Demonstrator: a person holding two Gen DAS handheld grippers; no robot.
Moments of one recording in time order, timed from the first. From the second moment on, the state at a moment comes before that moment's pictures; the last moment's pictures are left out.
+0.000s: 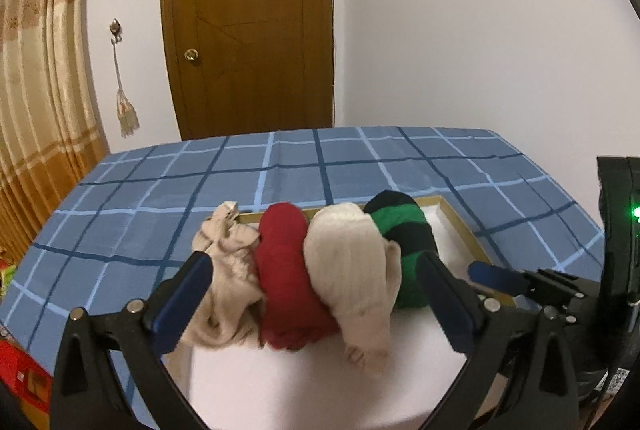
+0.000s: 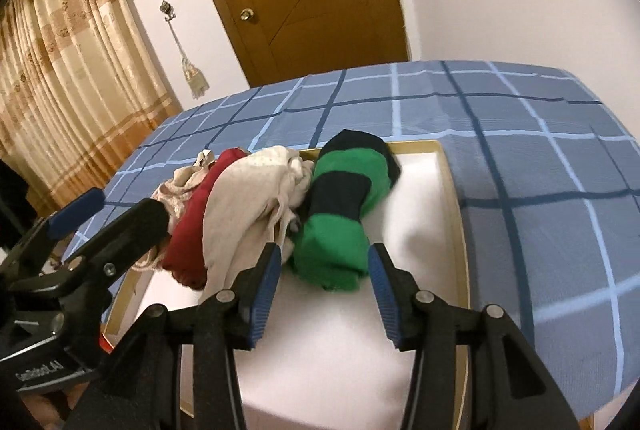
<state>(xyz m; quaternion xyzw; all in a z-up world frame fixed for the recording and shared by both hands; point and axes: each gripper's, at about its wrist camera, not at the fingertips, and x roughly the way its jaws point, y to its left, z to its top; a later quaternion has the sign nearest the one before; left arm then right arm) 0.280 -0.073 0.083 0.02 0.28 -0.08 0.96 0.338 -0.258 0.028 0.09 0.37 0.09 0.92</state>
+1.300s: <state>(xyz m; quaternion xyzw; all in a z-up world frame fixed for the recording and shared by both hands) 0.159 -0.038 0.031 0.04 0.31 -0.08 0.95 0.186 -0.245 0.016 0.15 0.31 0.10 0.93</state>
